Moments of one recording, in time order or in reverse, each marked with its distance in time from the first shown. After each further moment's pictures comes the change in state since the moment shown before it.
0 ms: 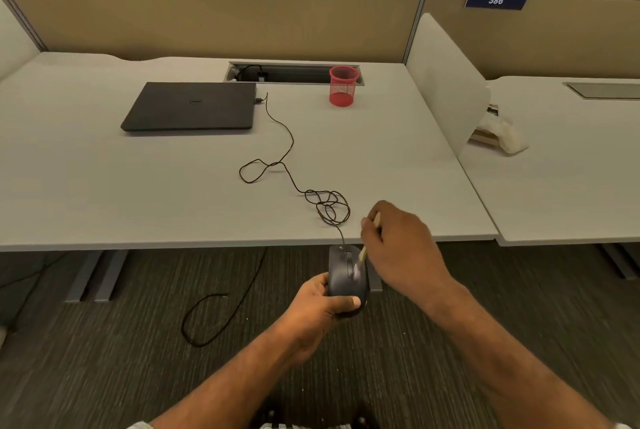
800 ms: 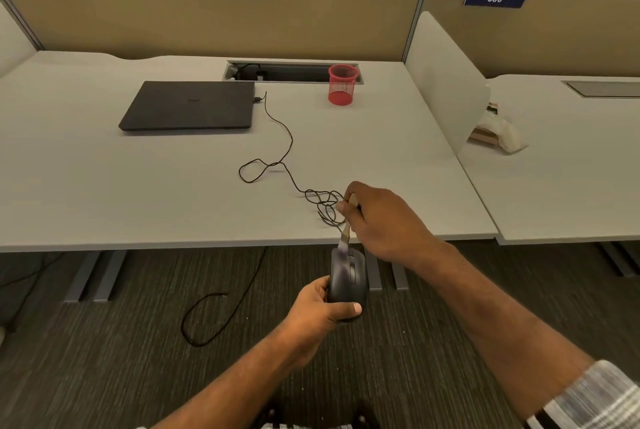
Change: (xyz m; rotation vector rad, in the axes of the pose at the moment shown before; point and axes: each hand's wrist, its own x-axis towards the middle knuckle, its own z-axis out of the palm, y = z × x) left_hand -0.002 -0.004 0.000 0.101 0.024 0.002; right_hand 0.038 -0.008 -0.002 -0.024 -0.162 -0.194
